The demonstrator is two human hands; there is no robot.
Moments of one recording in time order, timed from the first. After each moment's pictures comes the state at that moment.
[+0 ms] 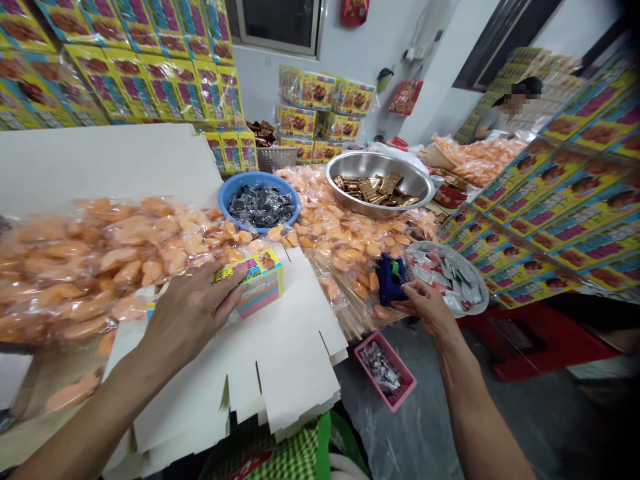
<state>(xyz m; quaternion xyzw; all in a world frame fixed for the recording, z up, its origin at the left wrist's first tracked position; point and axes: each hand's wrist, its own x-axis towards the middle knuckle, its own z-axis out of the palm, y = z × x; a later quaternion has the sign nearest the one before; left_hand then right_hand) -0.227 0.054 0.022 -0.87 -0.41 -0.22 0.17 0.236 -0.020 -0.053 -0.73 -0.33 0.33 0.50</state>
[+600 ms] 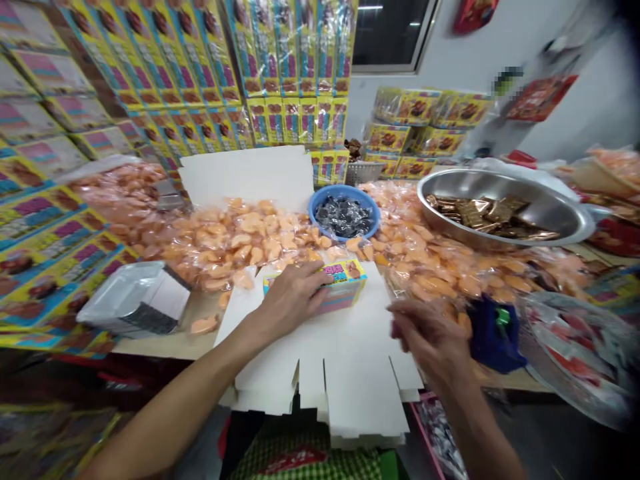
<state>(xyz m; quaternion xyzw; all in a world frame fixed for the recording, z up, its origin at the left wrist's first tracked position) -0.219 0.047 0.029 -0.86 -0.42 -0.28 0.03 0.056 -0.007 0.004 -0.55 -0.59 0.34 0.47</state>
